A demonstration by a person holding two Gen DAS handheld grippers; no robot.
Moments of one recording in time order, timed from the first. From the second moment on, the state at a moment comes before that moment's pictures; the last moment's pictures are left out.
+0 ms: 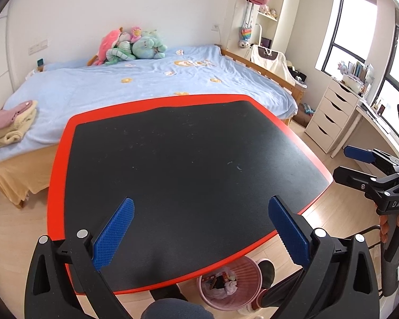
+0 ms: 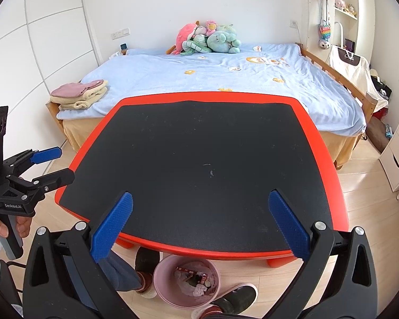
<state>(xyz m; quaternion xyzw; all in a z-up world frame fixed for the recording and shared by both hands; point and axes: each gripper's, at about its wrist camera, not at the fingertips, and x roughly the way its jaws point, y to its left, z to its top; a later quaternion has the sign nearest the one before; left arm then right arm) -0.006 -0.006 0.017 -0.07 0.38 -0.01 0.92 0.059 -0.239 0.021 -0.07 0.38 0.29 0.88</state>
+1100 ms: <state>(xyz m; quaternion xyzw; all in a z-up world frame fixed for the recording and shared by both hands) -0.004 -0.015 0.016 -0.07 0.38 -0.02 0.92 0.063 -0.245 0.015 -0.07 0.38 0.29 0.88</state>
